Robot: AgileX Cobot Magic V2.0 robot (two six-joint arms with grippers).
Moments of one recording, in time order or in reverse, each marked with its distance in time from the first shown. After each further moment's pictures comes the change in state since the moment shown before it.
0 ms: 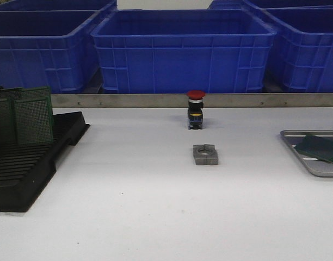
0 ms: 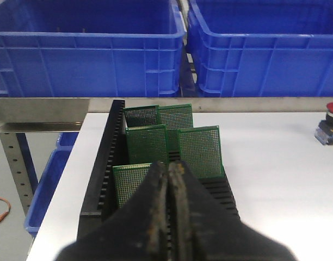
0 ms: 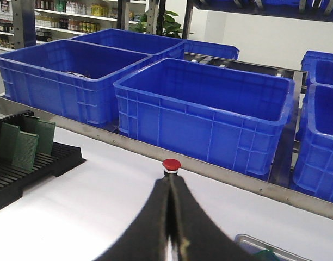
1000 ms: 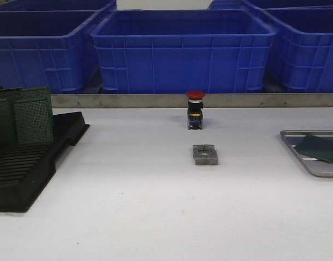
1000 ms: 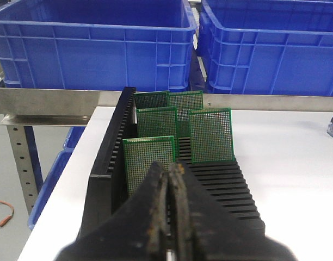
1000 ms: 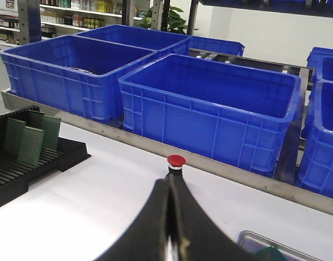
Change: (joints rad) left arm 0.013 -0.240 0.180 0.091 0.017 -0.086; right arm 0.000 -0.002 0.000 0.000 0.022 0.000
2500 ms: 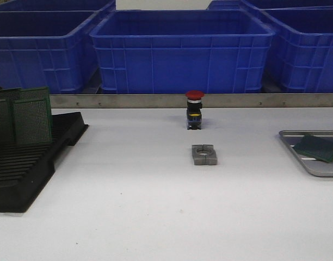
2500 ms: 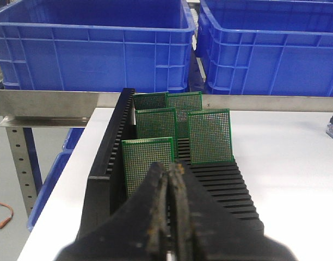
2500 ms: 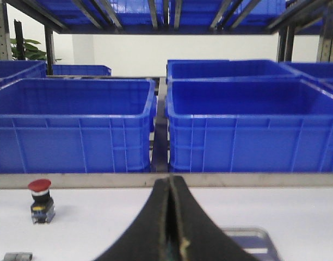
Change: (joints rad) left arm 0.000 0.000 -0.001 0.000 -0.002 0.004; right arm -0.195 -0.002 0.252 -0.988 -0.473 1.088
